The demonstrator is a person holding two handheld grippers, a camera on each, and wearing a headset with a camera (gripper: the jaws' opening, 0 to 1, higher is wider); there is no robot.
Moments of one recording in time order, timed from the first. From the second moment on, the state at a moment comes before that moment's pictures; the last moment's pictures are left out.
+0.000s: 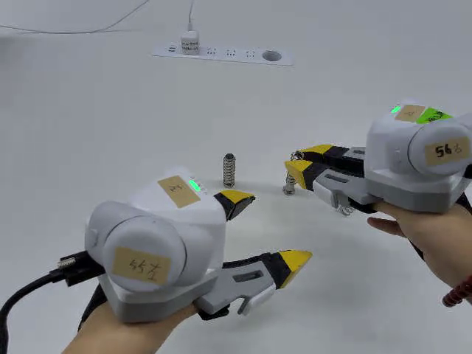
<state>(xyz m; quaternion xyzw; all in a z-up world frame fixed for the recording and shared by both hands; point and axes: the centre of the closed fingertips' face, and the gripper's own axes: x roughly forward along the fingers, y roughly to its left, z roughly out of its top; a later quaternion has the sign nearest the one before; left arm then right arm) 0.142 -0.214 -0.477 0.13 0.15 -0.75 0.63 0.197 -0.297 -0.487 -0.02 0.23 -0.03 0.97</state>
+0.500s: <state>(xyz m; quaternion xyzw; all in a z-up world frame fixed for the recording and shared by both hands) 0.143 -0.215 -0.476 0.13 0.15 -0.75 0.63 0.196 -0.299 -0.502 -0.03 0.25 -0.03 0.97</state>
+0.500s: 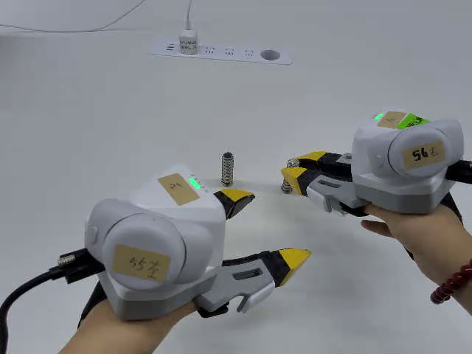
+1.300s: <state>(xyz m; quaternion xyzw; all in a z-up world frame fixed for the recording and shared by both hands) 0.144 -0.220 -0.468 0.14 0.14 -0.75 0.64 0.182 -0.295 -0.473 0.02 0.25 -0.05 0.97</state>
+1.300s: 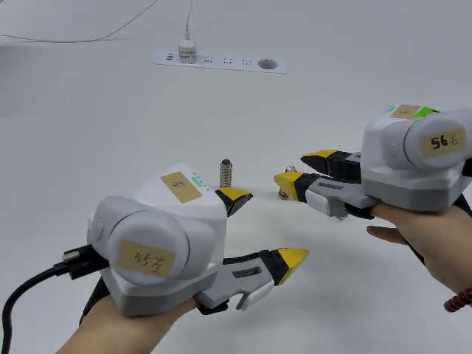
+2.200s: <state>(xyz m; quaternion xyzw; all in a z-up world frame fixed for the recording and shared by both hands) 0.124 -0.268 -0.483 0.15 0.14 -0.75 0.63 0.126 -0.316 -0.436 0.06 0.20 -0.11 0.97</state>
